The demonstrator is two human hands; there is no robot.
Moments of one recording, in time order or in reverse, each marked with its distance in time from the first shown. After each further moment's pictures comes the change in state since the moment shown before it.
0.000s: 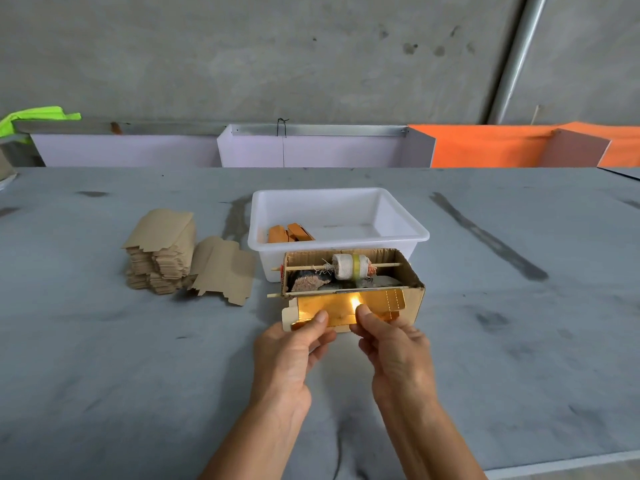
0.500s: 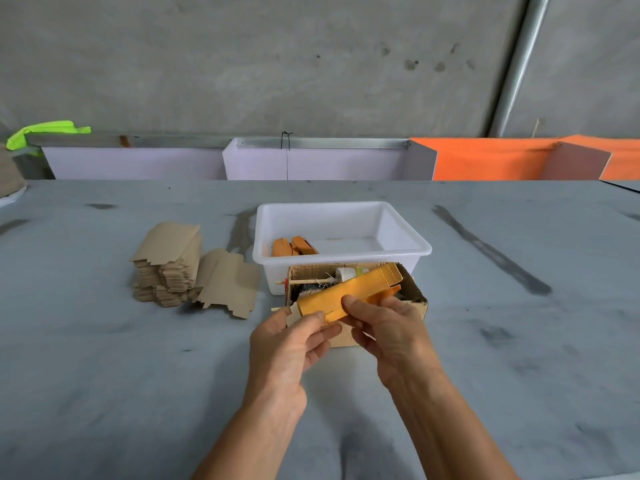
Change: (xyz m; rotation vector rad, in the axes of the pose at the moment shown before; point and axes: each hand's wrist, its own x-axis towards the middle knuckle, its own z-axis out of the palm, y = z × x) left_hand -0.003 0.025 0.001 0.046 -0.091 0.082; right_hand 0.008 -0.031 0.017 -0.183 -0.190 -0.003
